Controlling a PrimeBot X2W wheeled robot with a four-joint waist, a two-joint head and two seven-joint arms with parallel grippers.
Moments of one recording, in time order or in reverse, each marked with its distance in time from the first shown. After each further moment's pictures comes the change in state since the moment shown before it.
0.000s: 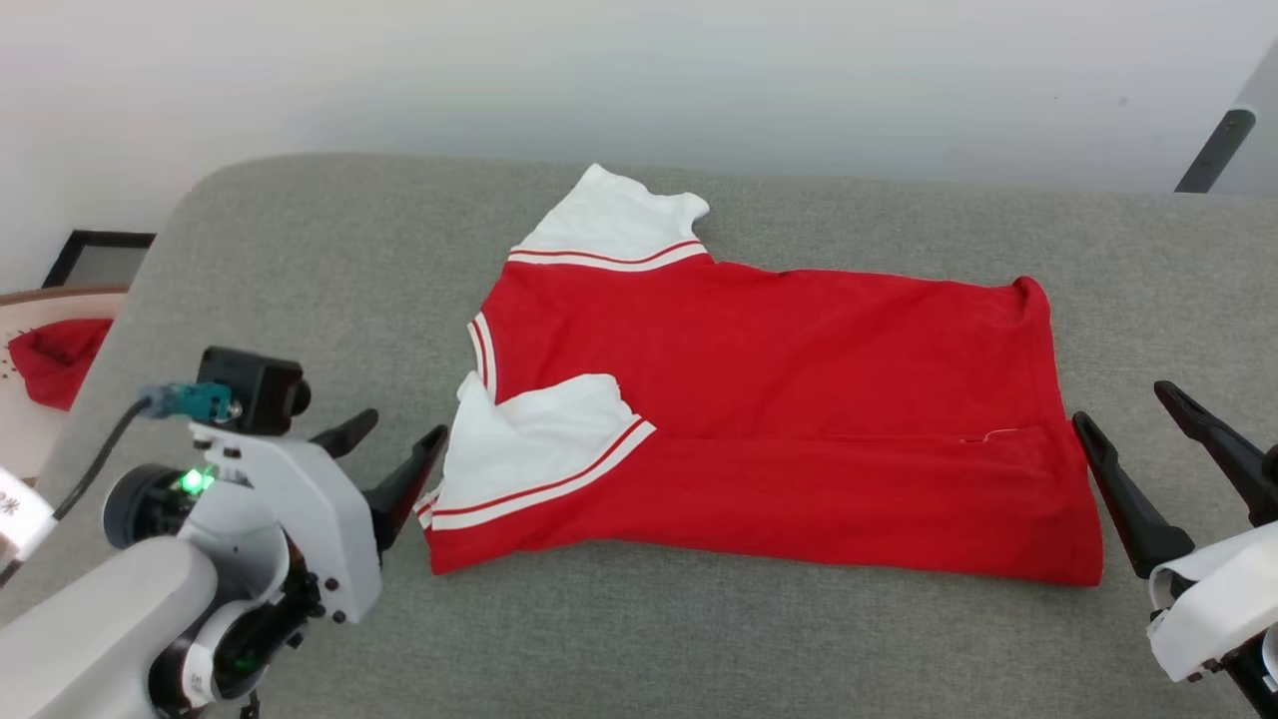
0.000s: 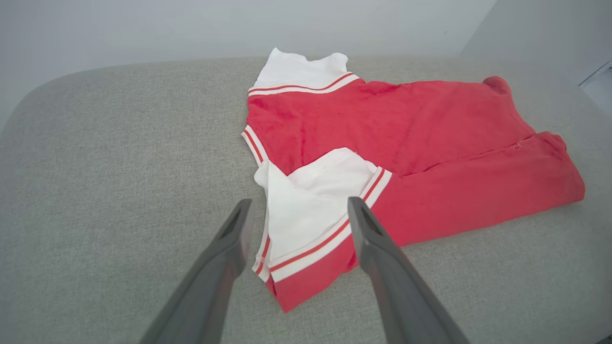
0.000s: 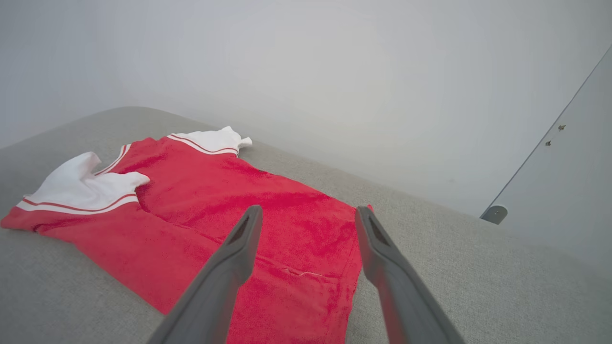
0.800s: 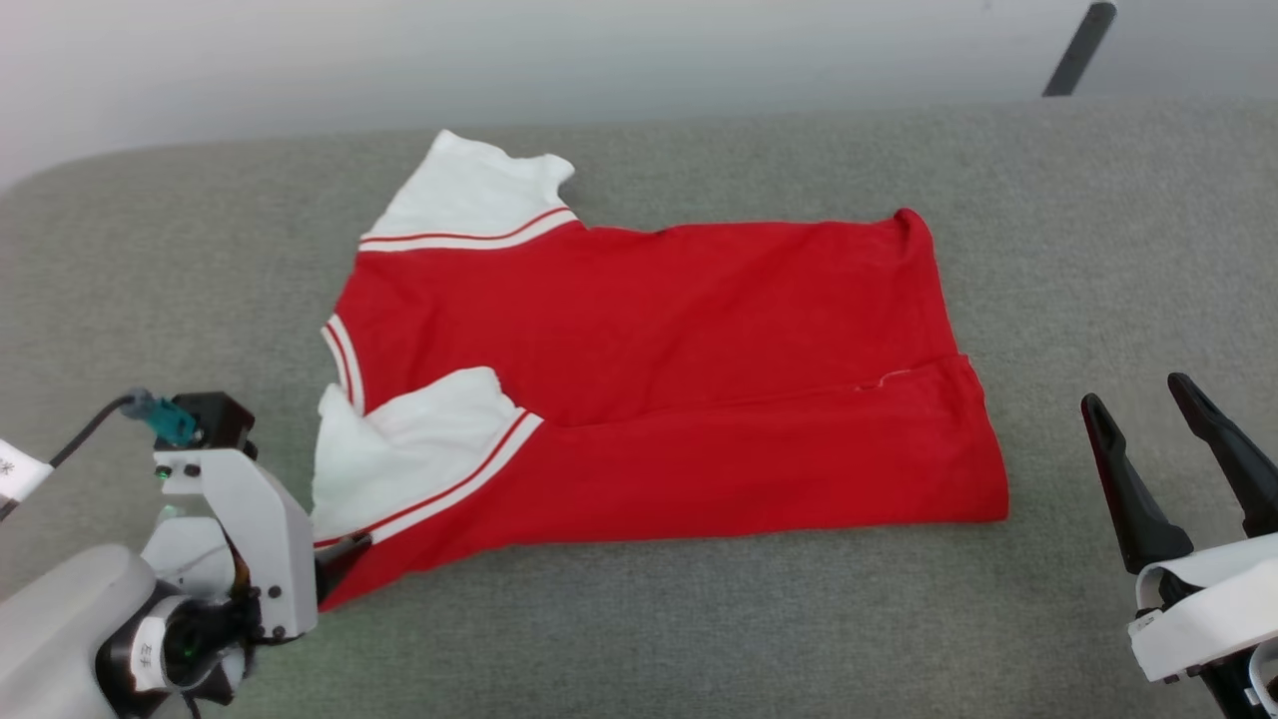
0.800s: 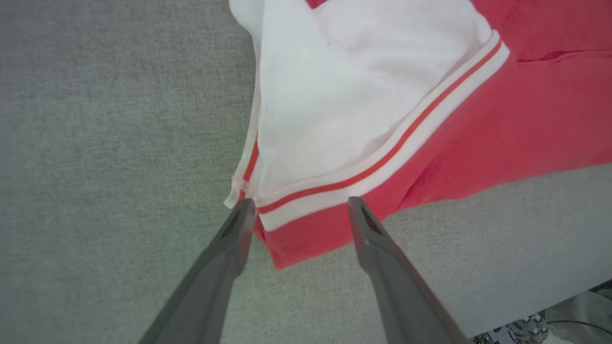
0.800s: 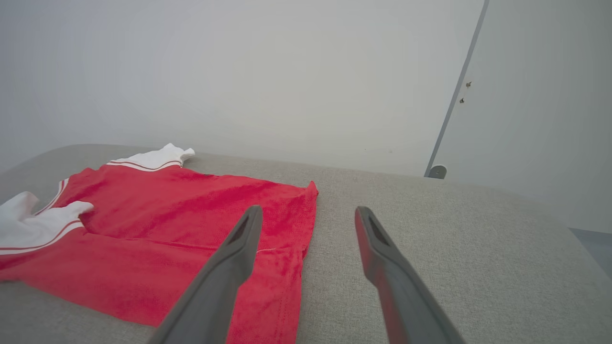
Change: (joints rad) left arm 0.014 0.040 -0.022 0.128 -0.187 0.055 0.295; right arm 0.053 0.167 -0.097 -0.071 -0.051 0.000 -0.063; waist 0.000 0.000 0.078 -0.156
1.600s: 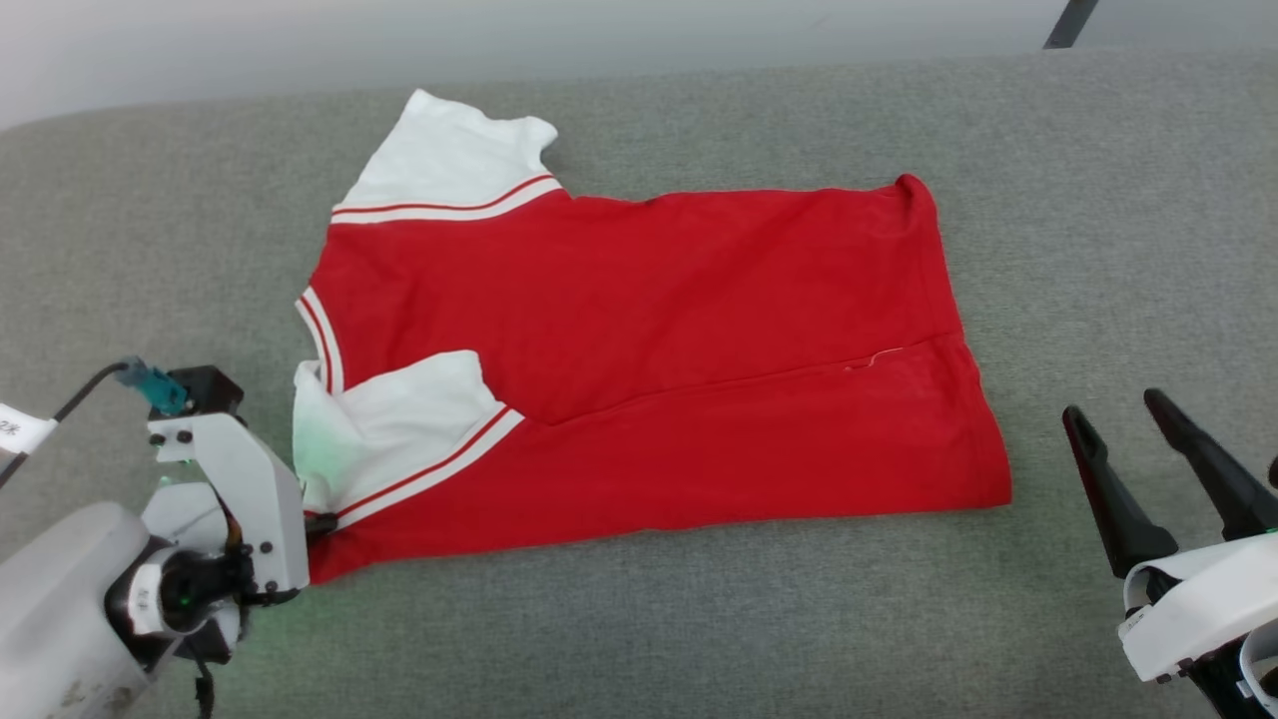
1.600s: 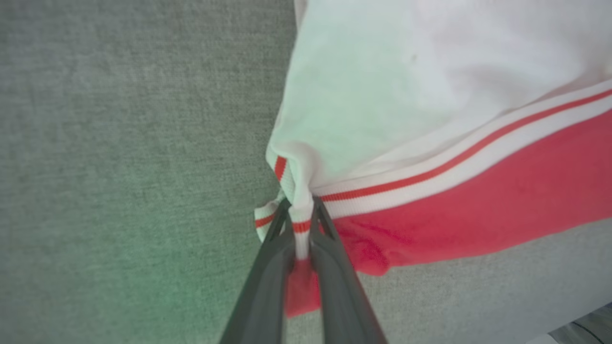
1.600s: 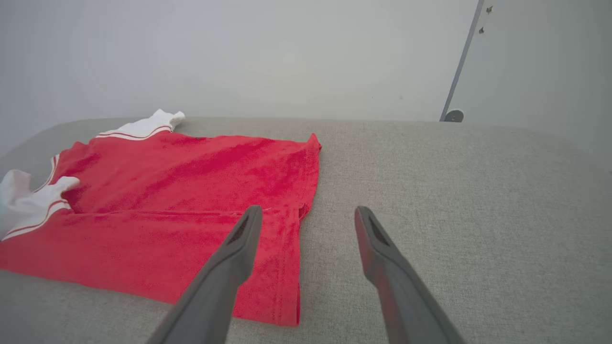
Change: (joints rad) left arm -0.070 -0.102 -0.020 0.249 -0.025 -0.072 0.091; right arm -0.011 0.021 -0.002 0.009 0.055 0.000 0.090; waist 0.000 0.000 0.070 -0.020
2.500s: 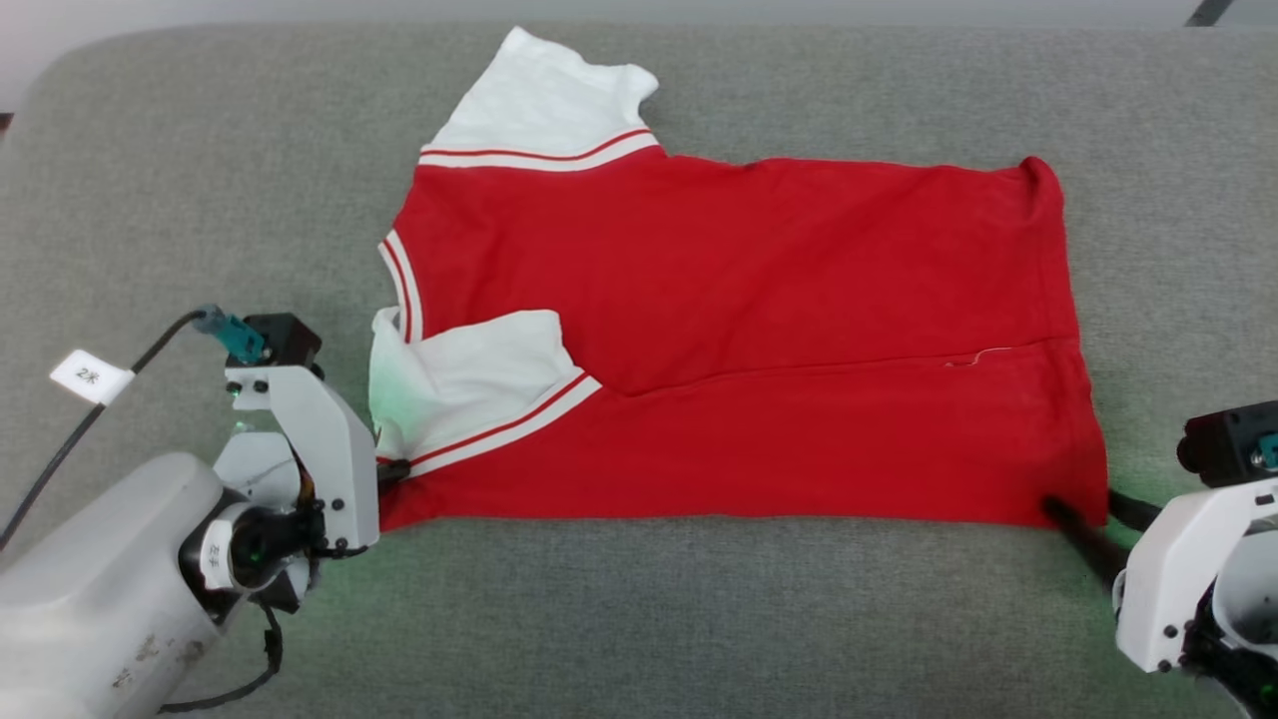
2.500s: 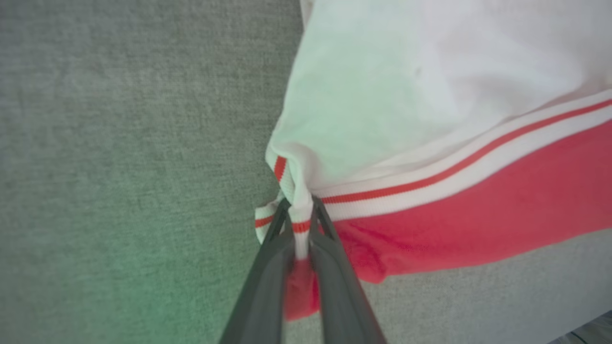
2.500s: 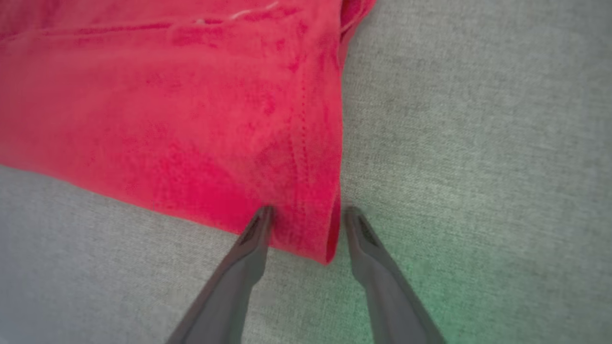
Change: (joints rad) left arm -0.086 -0.103 -0.014 0.012 0.053 -0.034 -0.018; right arm -0.103 -0.064 0.043 0.179 0.104 0.000 0.495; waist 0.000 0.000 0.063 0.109
